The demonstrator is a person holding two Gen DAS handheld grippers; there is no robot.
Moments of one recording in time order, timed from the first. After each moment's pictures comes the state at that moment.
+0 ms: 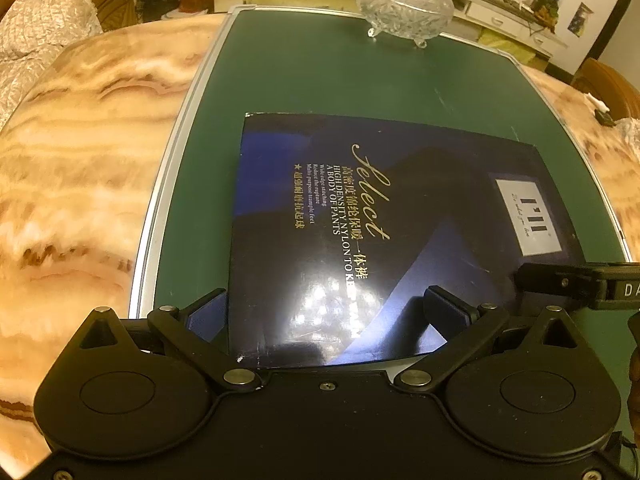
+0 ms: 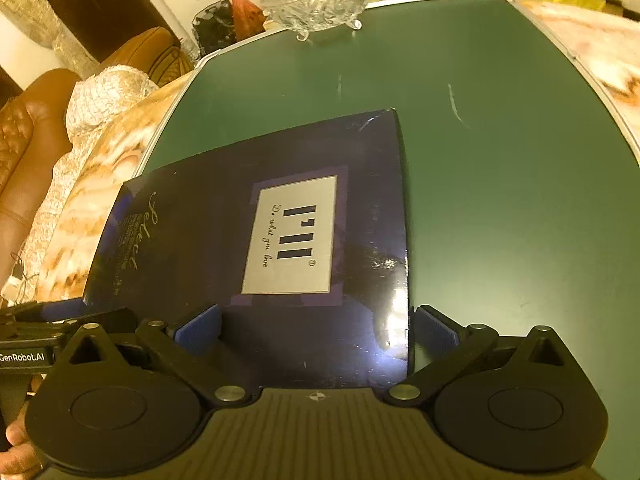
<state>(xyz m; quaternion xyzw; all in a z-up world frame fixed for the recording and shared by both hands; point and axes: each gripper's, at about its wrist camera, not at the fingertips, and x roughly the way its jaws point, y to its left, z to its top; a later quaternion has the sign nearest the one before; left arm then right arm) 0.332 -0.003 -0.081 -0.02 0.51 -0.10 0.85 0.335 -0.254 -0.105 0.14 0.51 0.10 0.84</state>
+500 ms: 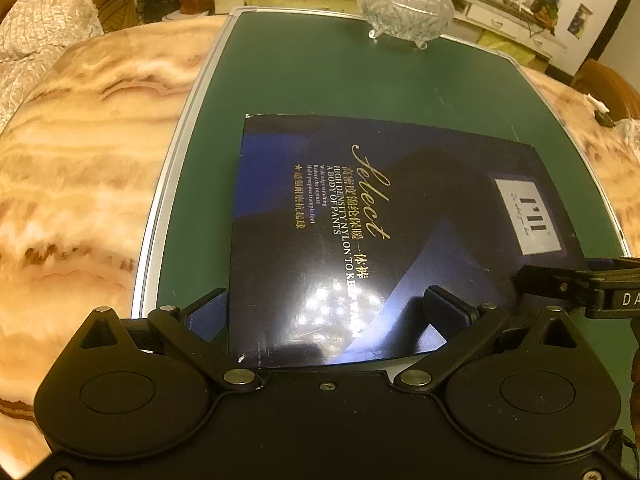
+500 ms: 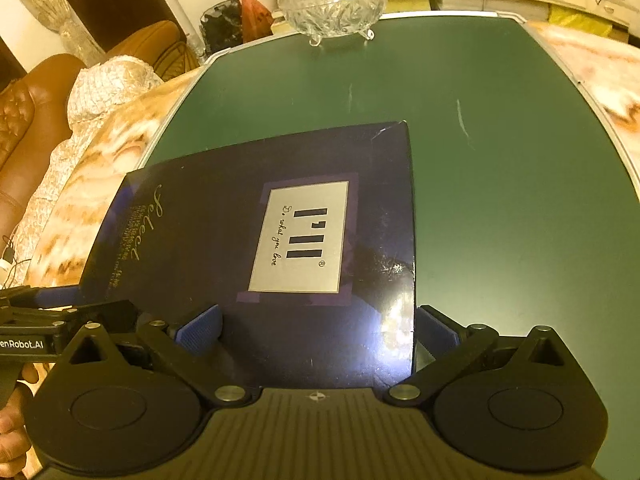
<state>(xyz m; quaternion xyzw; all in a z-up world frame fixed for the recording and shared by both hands) 0.330 -0.002 -0.081 -0.02 0.51 -0.10 0.86 0.329 -0.248 -0.100 0.11 0.50 0.10 0.85</state>
